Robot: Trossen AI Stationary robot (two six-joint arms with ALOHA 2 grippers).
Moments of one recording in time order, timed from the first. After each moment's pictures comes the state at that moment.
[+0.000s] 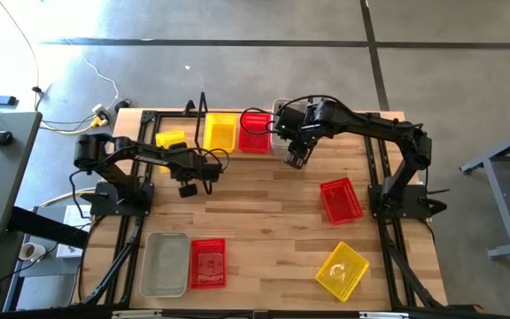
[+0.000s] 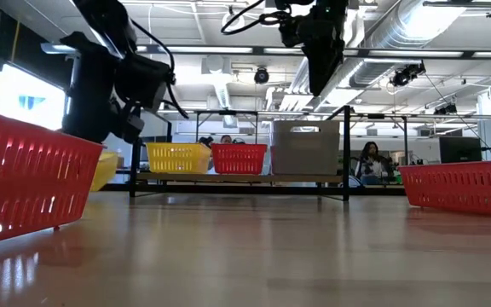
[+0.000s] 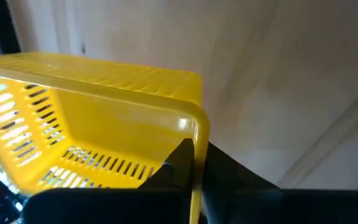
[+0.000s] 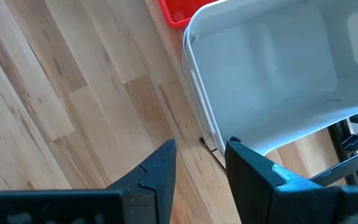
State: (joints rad) left arm 0.28 1.58 0.82 -1.09 -0.49 -0.22; right arm -0.27 1.73 1.72 -1.29 0.15 0.11
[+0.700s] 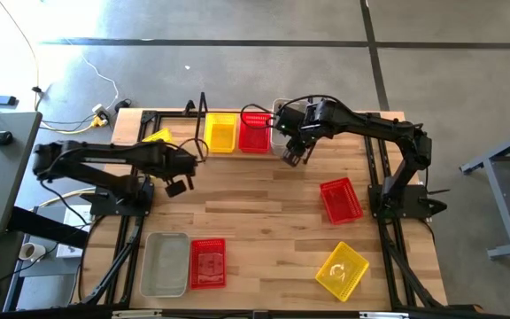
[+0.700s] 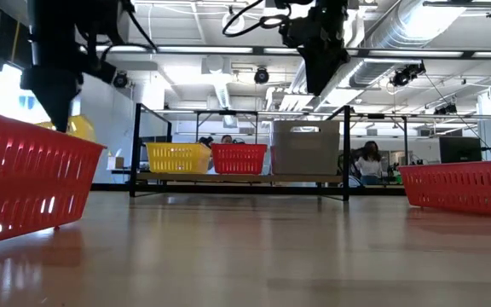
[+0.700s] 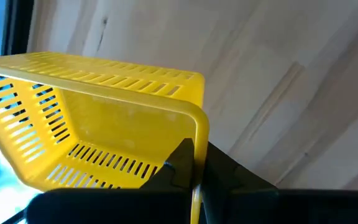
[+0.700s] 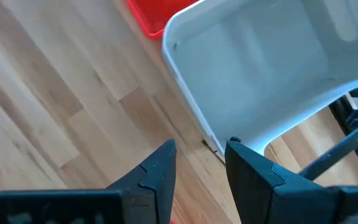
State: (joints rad) left arm 0.25 1.14 0.82 -1.28 -0.38 -0.37; right arm -0.27 1.73 1.72 -1.29 0.19 0.28
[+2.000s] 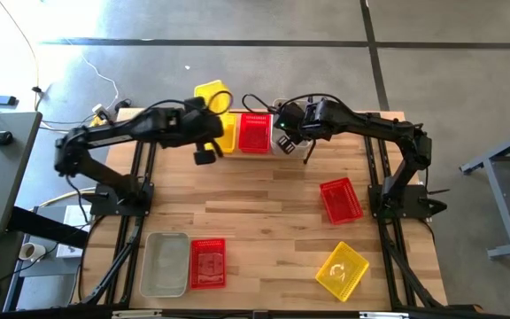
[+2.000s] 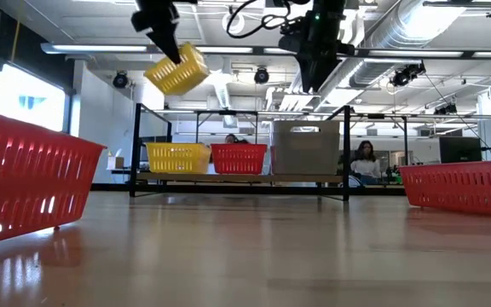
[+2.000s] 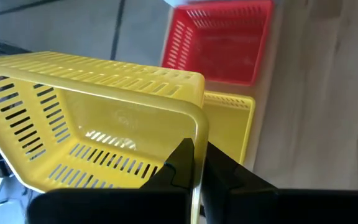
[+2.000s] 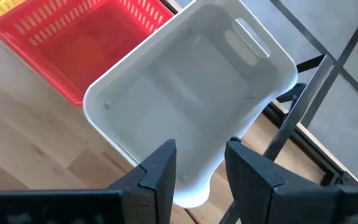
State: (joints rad) left arm 0.34 1.41 1.47 -1.09 -0.50 0.28; right arm -0.27 1.73 1.72 -1.23 0.47 0.46
